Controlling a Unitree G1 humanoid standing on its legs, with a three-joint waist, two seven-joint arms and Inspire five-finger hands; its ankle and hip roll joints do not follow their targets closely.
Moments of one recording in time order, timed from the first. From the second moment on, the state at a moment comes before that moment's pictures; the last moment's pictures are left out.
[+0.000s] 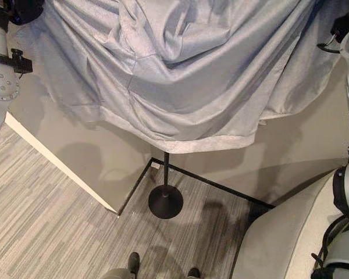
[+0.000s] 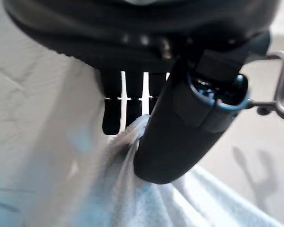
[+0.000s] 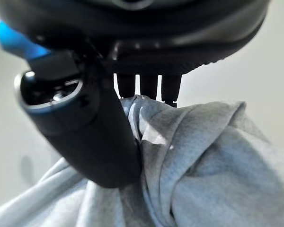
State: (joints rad) left arm -1.19 0.94 -0.51 0.51 0.17 -0.08 0.54; right arm -1.50 -1.05 0.64 0.87 0.03 0.06 -0.45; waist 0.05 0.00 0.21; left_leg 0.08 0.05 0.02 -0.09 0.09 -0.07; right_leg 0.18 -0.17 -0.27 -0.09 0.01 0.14
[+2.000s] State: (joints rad) left arm -0.27 0.42 -0.14 0.34 0.06 -0.04 0.40; right arm -0.30 -0.40 0.17 0.41 -0.07 0.05 -0.33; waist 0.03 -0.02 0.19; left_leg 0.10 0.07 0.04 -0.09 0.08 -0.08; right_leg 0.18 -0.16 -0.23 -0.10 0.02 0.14
